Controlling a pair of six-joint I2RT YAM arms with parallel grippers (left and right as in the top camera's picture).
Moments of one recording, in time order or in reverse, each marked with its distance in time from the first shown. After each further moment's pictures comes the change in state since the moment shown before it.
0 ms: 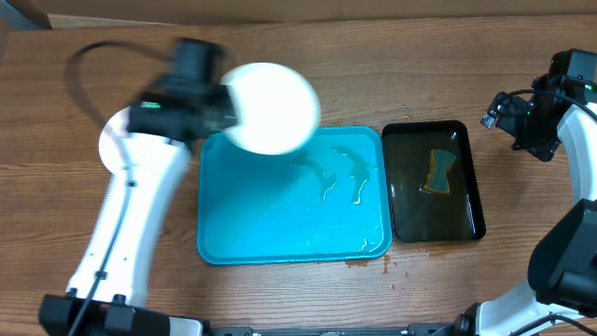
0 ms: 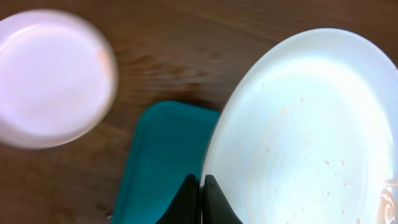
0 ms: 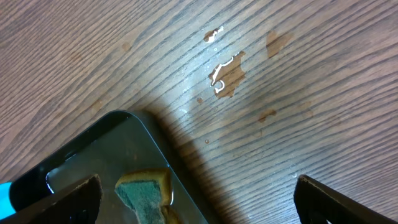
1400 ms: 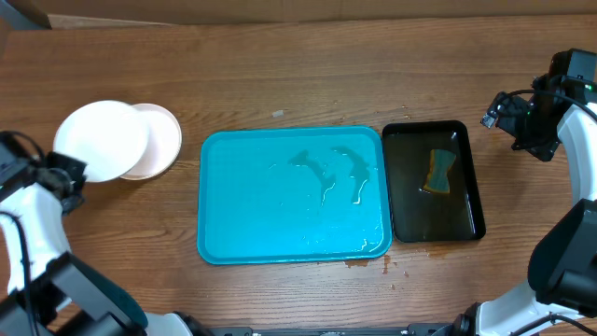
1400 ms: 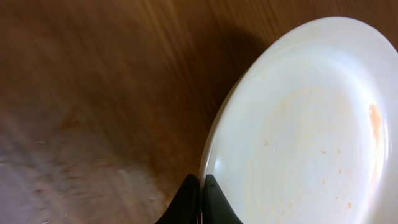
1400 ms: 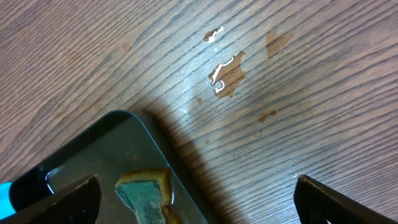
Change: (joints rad) left arm 0.818 0.060 -0.396 0.443 0.206 -0.105; right arm 0.000 0.000 0.000 0.000 0.000 0.000
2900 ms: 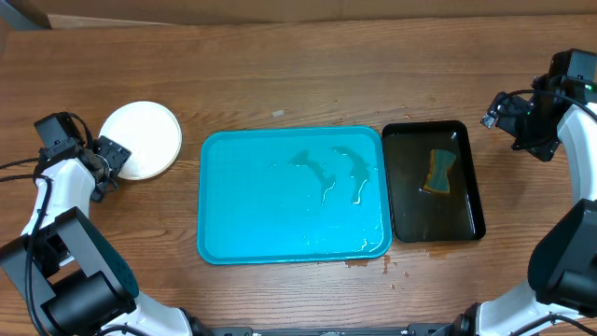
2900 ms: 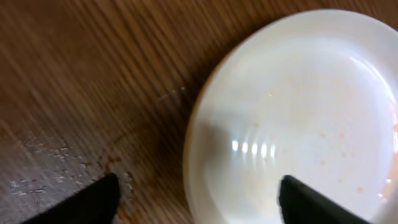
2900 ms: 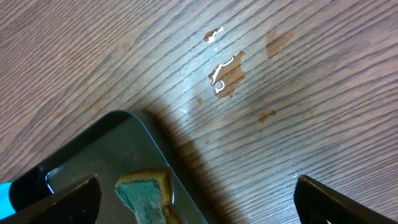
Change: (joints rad) left arm -0.169 0.168 -0.010 0.101 -0.129 0.020; right arm 0.000 0.000 0.000 0.000 0.000 0.000
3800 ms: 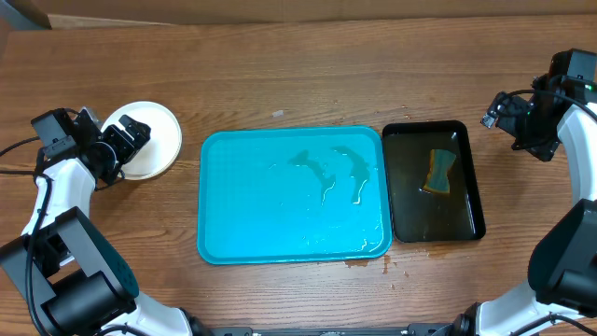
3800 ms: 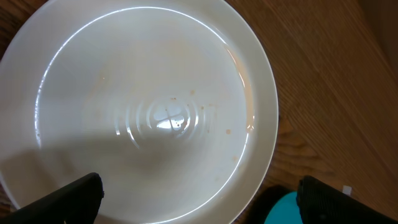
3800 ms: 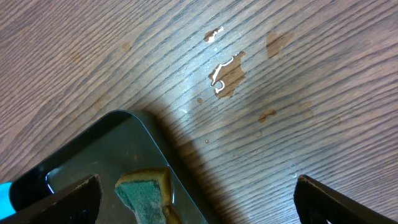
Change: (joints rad) left arm -0.001 0.000 0.000 0.091 0.414 0.200; right arm 0.000 0.000 0.000 0.000 0.000 0.000
